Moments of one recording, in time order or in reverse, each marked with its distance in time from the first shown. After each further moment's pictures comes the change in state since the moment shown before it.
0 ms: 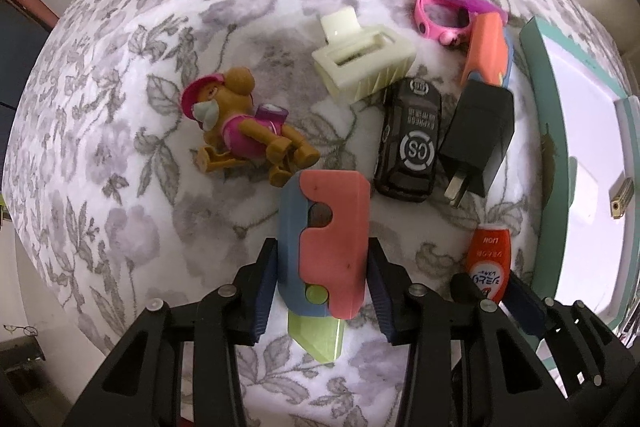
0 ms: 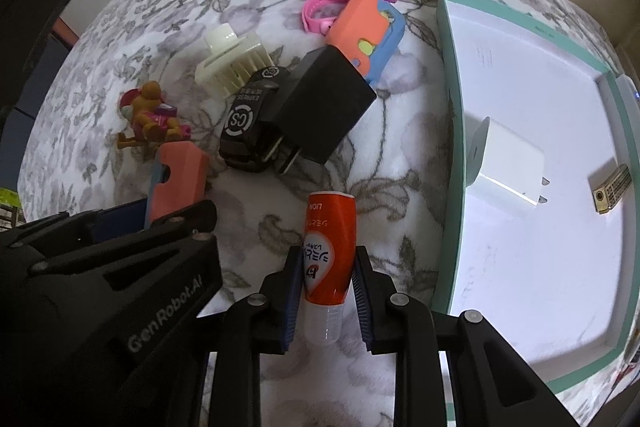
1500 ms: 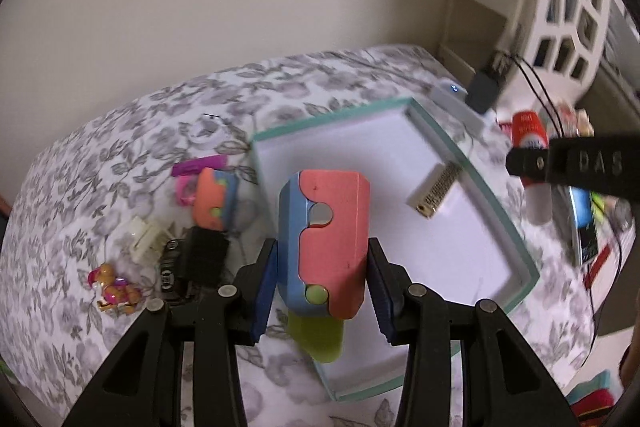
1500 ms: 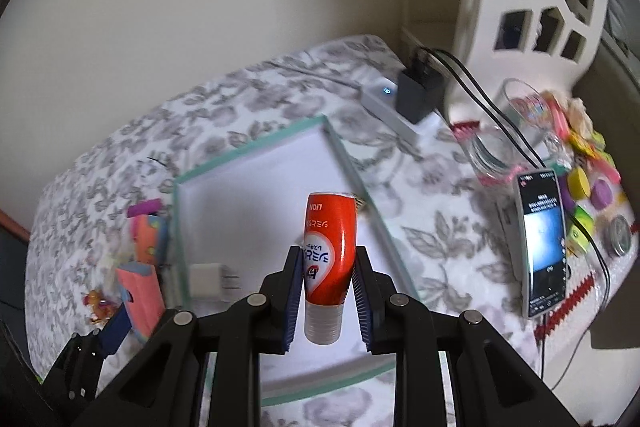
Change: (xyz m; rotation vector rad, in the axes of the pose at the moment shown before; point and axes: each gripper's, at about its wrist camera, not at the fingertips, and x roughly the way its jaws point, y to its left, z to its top) left arm -0.118 -0.148 -0.067 0.470 -0.504 -0.173; right arm -0.160 -0.206 -0.028 0.509 -0.313 -0.188
